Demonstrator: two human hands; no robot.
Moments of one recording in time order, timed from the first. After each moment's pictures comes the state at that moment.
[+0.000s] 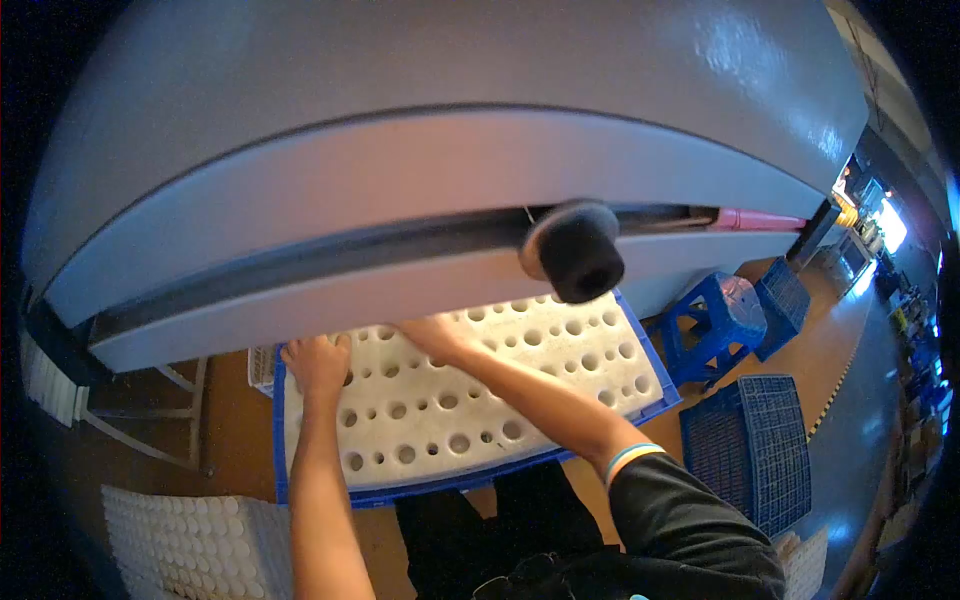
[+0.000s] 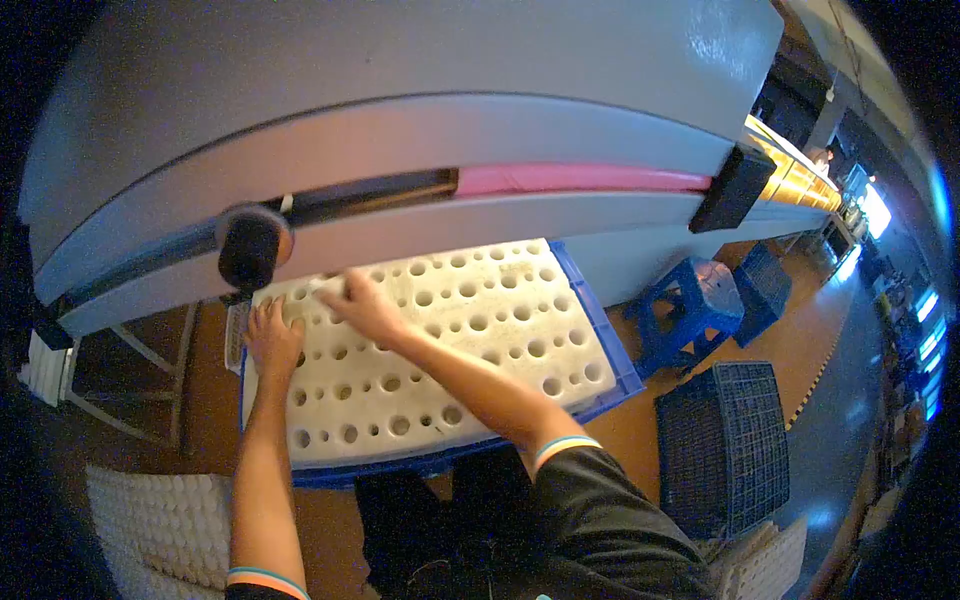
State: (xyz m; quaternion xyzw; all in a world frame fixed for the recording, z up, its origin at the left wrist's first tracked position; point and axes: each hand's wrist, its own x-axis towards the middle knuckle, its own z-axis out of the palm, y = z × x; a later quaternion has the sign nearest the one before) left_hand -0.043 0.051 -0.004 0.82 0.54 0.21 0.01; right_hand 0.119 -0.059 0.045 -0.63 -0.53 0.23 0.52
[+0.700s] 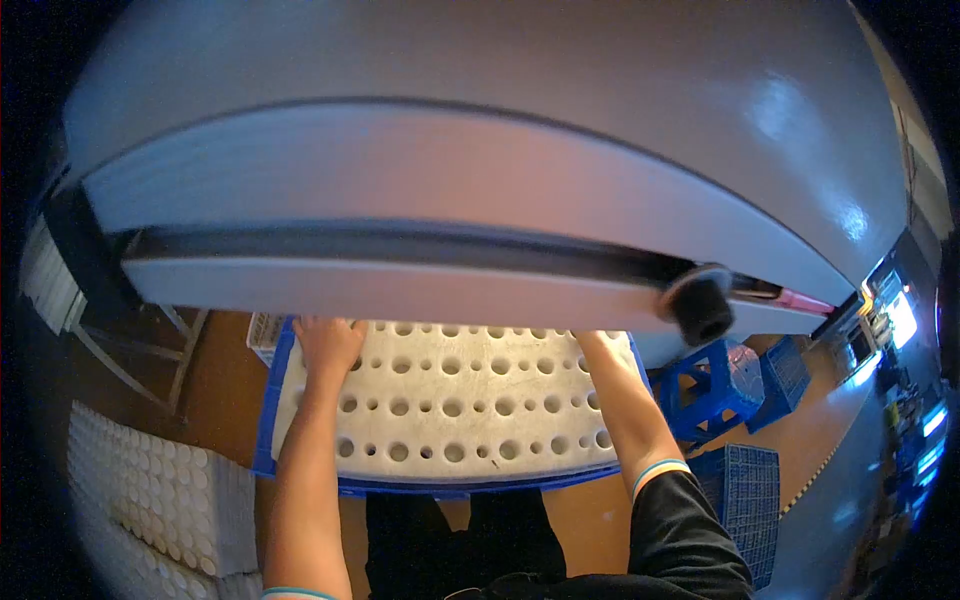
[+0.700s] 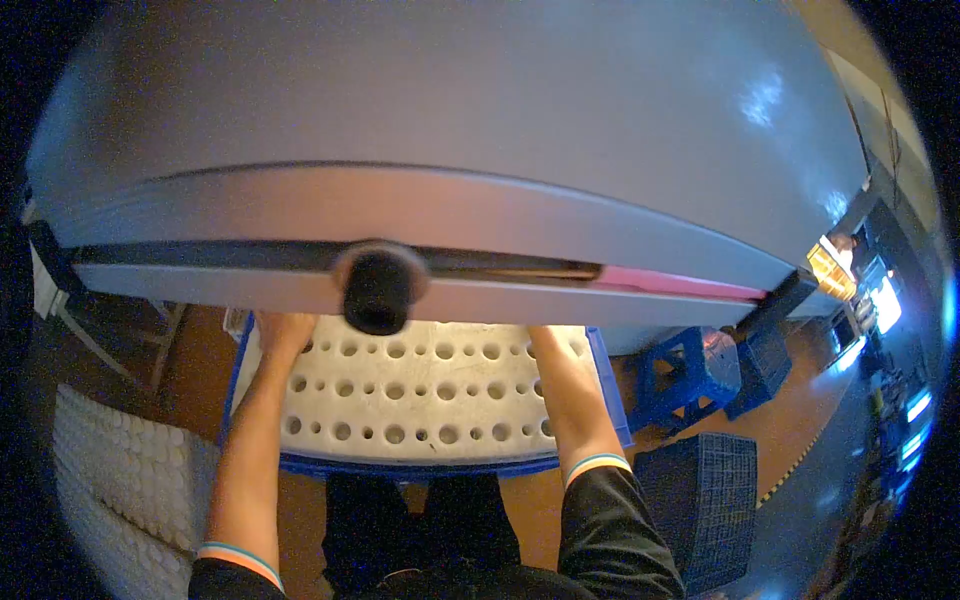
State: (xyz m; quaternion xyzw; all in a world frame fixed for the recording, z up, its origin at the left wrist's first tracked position) left_hand -0.043 0.054 -0.007 0.81 0.49 0.31 0.02; right_hand 0.349 -0.111 -0.025 -0.86 -0.29 -0.11 0.40
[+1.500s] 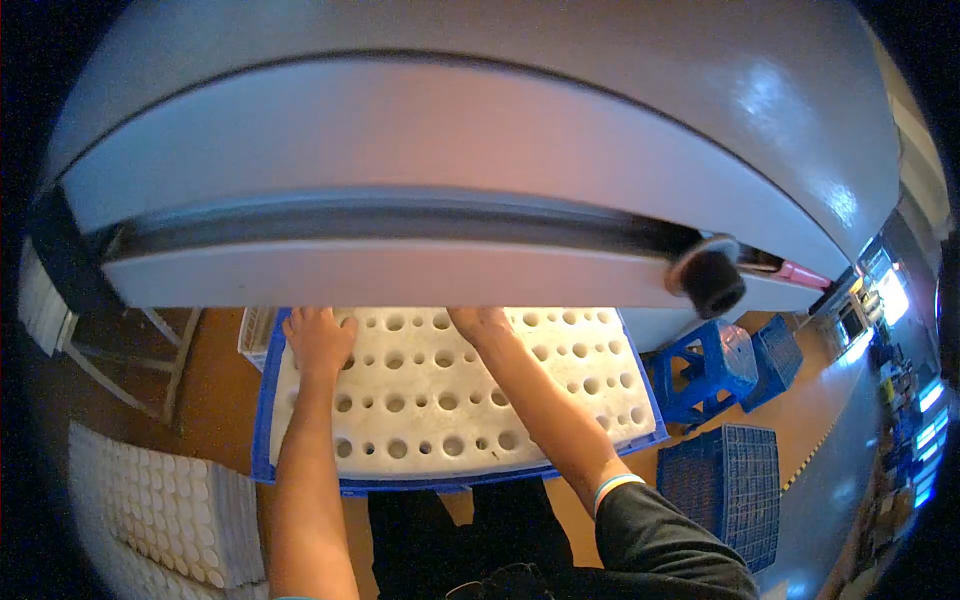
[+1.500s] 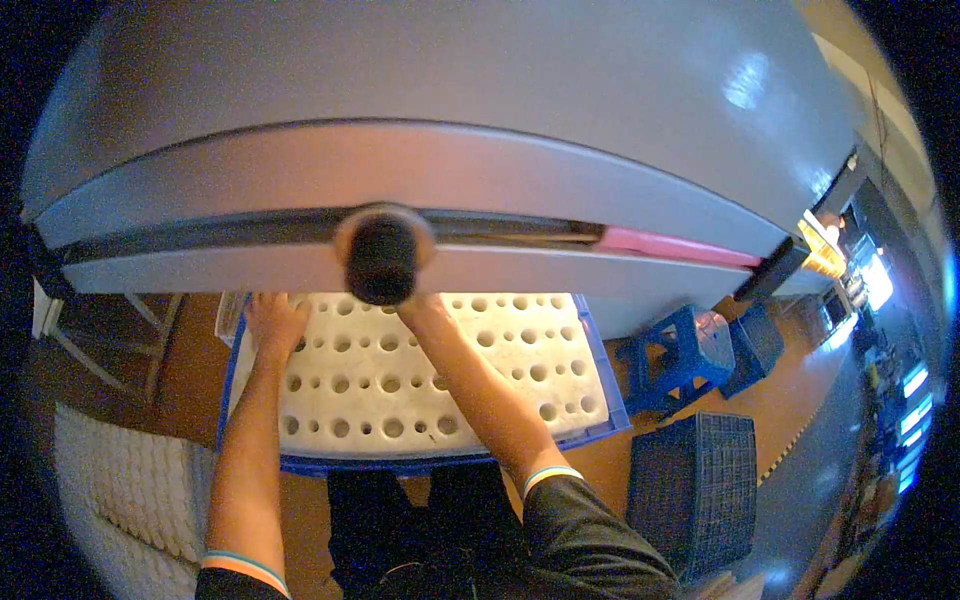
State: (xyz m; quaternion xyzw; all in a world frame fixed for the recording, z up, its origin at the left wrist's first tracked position) left_hand -0.043 0.040 0.017 0.80 0.56 0.19 0.06; right_hand 0.174 -0.048 0.015 -0.67 -0.59 -0.02 0.45
